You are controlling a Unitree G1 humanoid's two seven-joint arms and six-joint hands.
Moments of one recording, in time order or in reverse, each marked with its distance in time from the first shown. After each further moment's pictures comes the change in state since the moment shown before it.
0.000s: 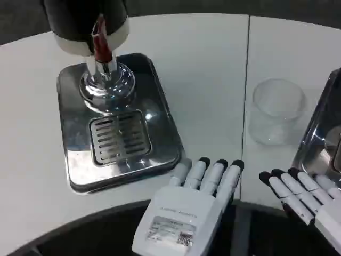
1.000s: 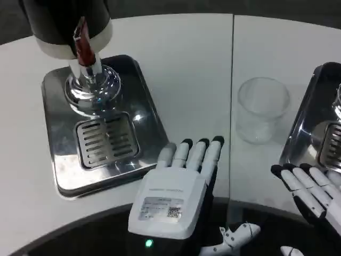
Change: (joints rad) left arm -0.125 -0.098 0.053 0.153 -0.072 0.081 0.092; right arm 0.004 -0.002 -0.013 0.000 0.042 0.048 0.006
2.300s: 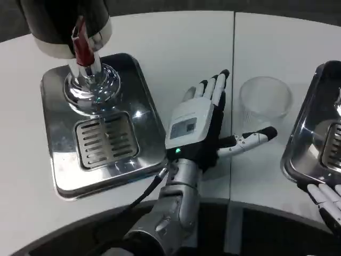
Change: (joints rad) left arm -1.100 -0.129 0.147 1.676 -0.740 -0.394 0.762; right arm 0.069 -0.049 -0.084 0.028 0.111 0.028 0.068
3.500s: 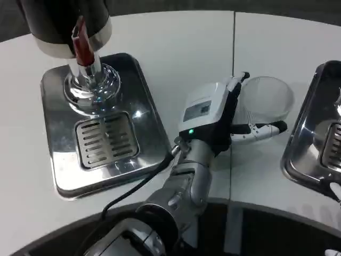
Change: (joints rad) left arm -0.174 -0.036 -0.040 0.162 -0.106 0.008 -0.087; right arm 0.030 0.006 -0.078 -0.043 0.104 0.074 0.090
